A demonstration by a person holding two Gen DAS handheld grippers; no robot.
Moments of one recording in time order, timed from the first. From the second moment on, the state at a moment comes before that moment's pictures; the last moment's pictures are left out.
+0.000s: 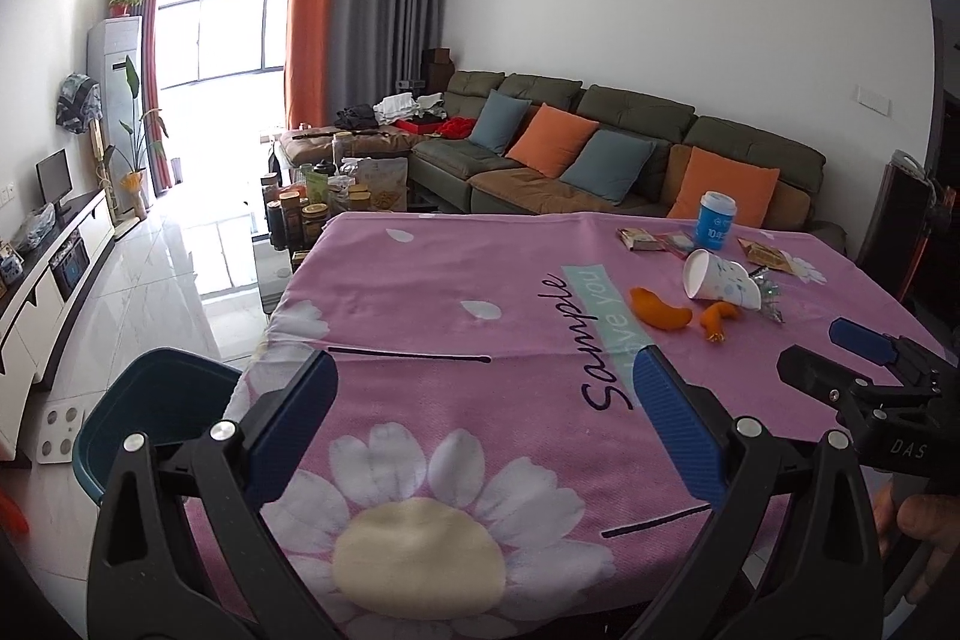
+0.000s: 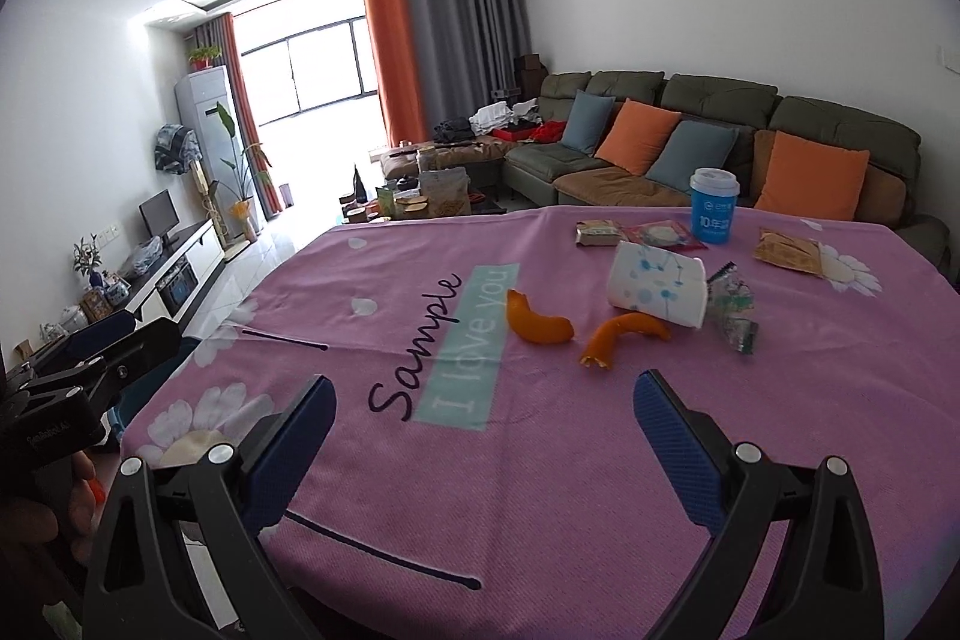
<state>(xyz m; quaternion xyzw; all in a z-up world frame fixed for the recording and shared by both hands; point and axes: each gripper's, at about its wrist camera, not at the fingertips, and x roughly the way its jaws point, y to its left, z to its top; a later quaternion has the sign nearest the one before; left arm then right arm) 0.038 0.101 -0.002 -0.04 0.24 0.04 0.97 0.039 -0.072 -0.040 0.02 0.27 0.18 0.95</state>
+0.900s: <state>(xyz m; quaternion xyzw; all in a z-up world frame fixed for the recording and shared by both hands) 0.119 0.040 -0.021 -0.03 0.28 -0.05 0.96 0.081 -0.161 -0.053 0.04 0.29 0.06 0.95</state>
